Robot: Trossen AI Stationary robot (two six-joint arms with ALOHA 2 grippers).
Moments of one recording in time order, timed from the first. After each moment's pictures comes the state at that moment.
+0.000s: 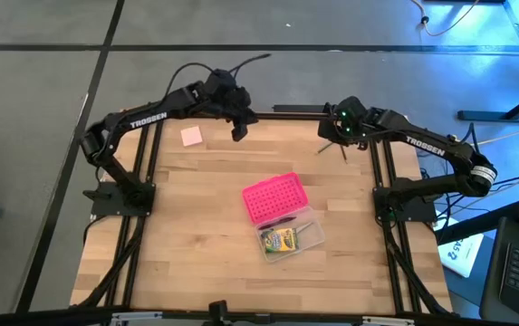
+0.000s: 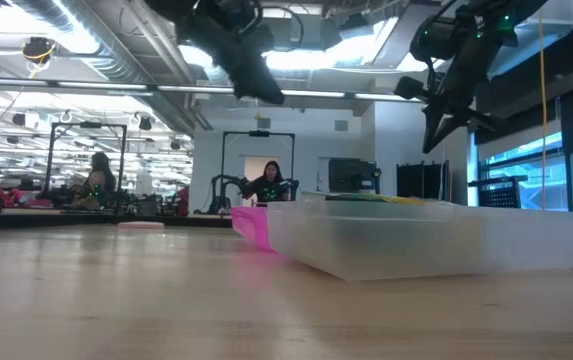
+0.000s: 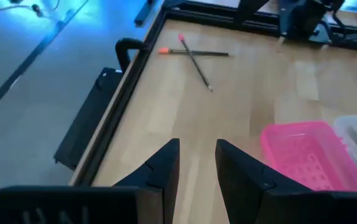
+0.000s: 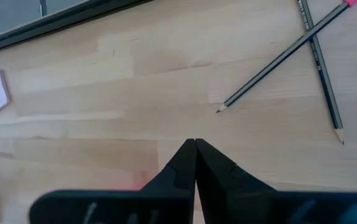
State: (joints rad) left arm 0.59 1.60 1.41 -0.45 0.29 0.20; right arm -0.66 1.22 0.96 -0.77 0.00 1.07
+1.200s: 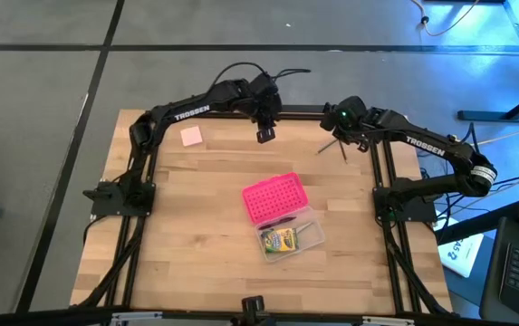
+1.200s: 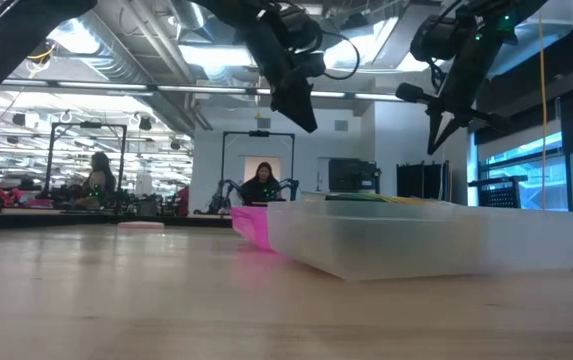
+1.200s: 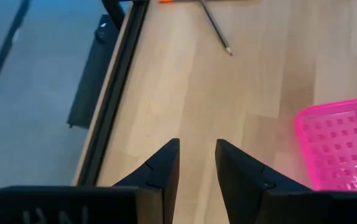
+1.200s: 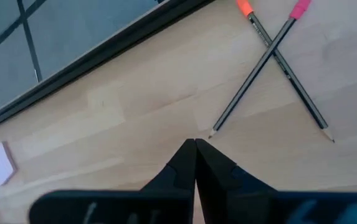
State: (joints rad) left arm 0.48 2.04 1.99 -0.88 0.08 0.25; right arm -0.66 1.22 0.96 -0.78 0.14 1.29
